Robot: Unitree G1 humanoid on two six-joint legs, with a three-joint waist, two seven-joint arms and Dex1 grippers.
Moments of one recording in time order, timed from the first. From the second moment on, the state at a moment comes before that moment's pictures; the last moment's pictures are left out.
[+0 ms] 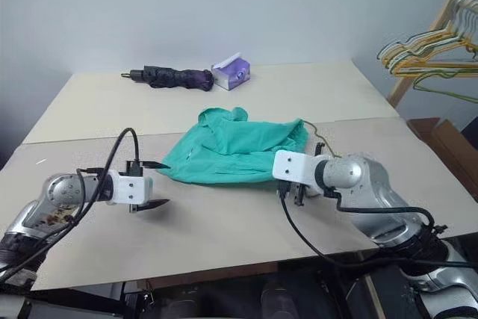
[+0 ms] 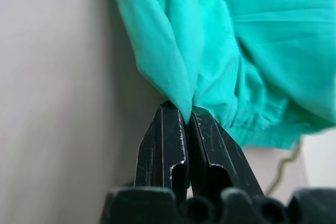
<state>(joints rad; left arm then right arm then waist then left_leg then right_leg) -0.37 0.82 -0.19 0.35 0.22 -0.49 -0.90 -0.46 -0.89 0.36 -0.46 -0.15 0.67 0.90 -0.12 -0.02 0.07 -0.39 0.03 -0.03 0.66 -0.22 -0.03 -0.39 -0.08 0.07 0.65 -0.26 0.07</state>
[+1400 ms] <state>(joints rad) -0.44 1.16 -0.31 0.25 -0.25 -0.54 -1.51 -0.34 -1.04 0.17 -0.46 0.20 0.22 1.29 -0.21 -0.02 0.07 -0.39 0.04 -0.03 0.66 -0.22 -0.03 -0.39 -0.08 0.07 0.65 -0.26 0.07</state>
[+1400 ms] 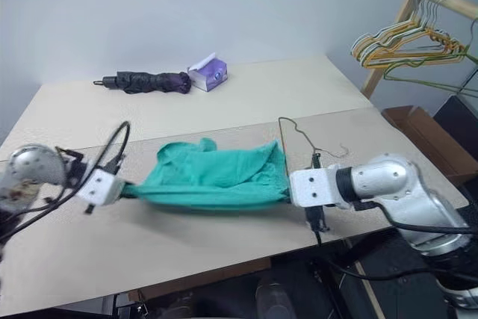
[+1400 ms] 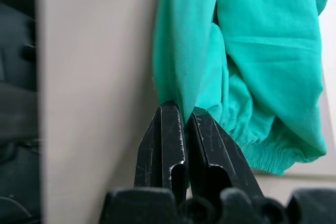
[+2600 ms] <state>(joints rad) -1.21 0.80 -0.20 0.84 0.29 -0.64 -0.23 -1.33 -0.61 0.30 1.15 -0.47 -0.69 -0.15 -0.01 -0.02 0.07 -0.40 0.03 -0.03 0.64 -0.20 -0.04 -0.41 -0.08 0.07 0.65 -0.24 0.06</state>
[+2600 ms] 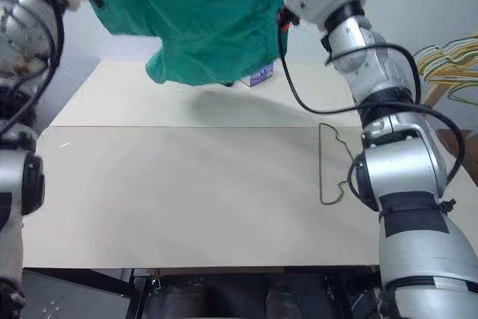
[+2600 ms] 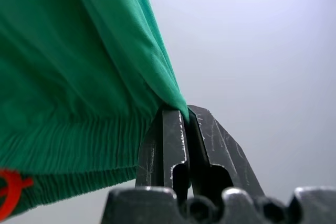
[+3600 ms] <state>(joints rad) 0.05 1.26 -0.01 -0.30 -0.41 -0.16 -1.38 -0.50 -0.83 0.41 0.58 -0.13 -1.02 0.78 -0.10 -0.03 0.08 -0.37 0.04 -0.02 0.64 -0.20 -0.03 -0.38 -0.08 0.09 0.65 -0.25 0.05</state>
